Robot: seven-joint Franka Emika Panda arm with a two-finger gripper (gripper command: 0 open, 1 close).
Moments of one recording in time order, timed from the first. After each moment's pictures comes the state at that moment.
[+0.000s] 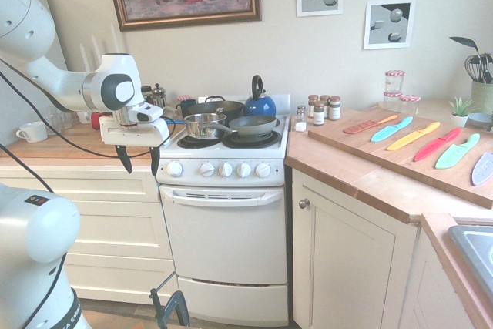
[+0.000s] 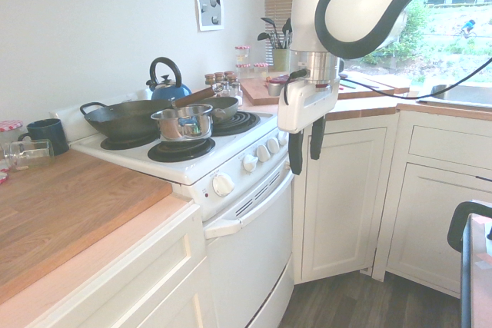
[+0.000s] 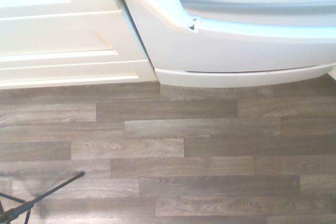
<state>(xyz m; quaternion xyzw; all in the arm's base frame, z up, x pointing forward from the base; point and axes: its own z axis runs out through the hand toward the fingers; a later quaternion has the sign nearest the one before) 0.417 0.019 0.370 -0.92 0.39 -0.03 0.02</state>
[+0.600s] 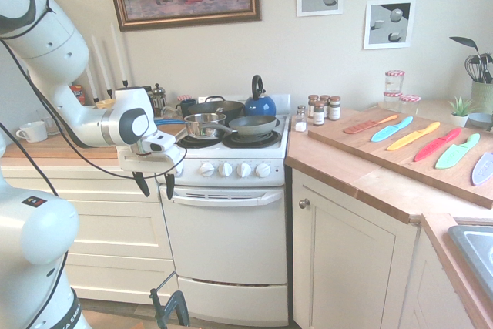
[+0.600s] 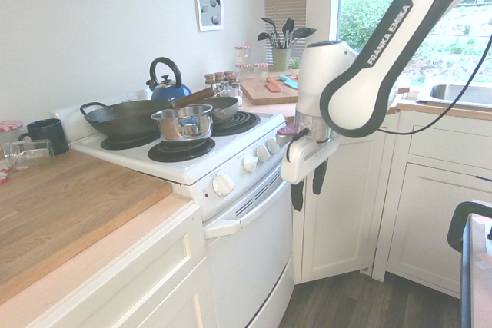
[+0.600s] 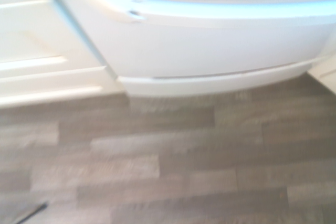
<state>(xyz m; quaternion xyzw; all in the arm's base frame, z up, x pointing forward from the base) 0.430 -0.027 0.239 -0.90 0.44 -0.06 0.01</state>
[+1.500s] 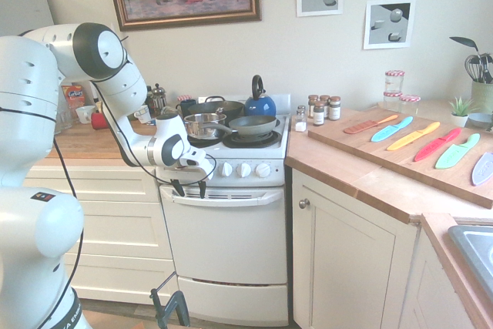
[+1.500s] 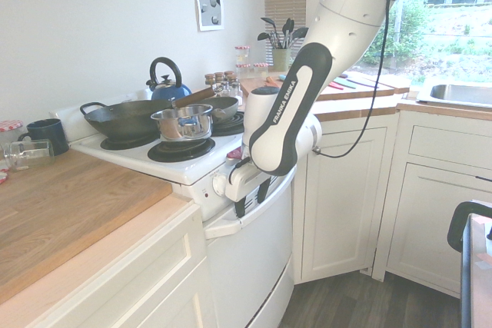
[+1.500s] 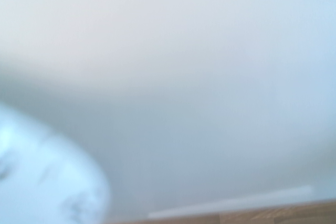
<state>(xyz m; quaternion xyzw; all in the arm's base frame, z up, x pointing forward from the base) 0.579 -0.025 0.159 -0.90 0.42 -0.12 0.02</state>
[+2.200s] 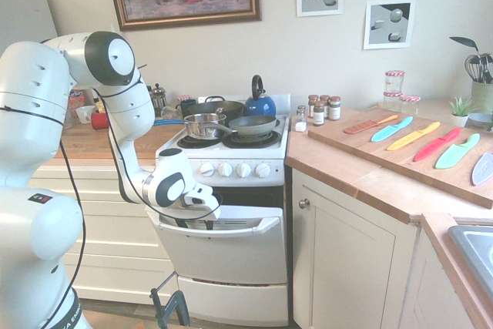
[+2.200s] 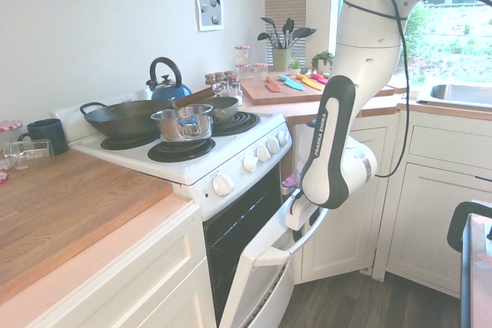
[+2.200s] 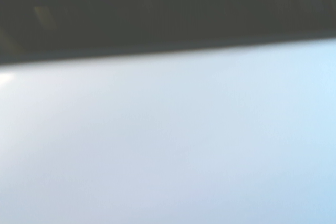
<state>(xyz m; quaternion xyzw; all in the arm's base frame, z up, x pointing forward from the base) 0.443 -0.103 0.083 -0.90 0.43 -0.08 -0.02</state>
